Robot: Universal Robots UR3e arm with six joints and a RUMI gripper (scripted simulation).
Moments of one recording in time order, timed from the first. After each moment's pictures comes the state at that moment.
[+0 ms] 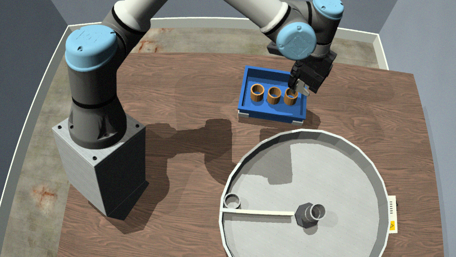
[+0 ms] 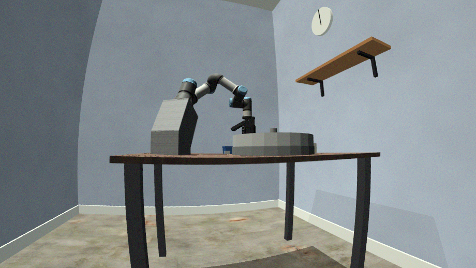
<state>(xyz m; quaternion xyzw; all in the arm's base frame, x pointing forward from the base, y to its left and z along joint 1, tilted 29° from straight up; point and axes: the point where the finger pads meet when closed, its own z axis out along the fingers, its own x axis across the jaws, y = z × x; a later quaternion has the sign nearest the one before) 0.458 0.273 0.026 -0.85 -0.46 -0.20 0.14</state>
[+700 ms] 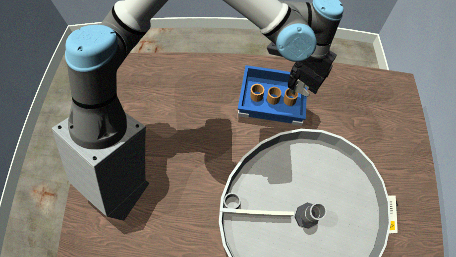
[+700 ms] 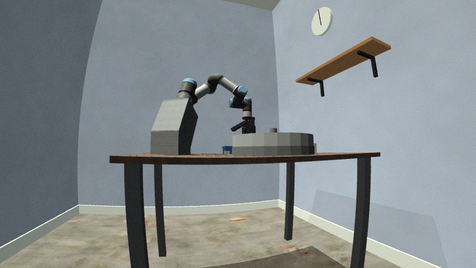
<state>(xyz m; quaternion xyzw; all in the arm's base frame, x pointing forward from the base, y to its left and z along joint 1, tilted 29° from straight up) 0.458 0.274 0.024 -0.85 -0.46 -0.20 0.14</state>
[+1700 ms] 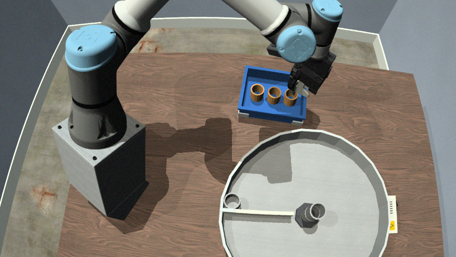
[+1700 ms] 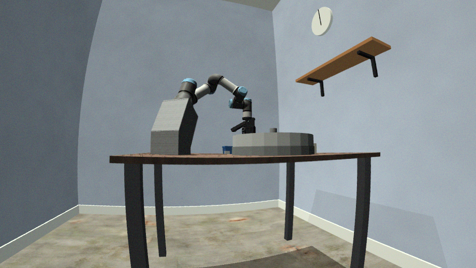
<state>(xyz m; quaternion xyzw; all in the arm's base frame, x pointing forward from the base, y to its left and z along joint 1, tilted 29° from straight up) 0.459 0.276 0.021 -0.85 -0.46 -0.20 0.14</state>
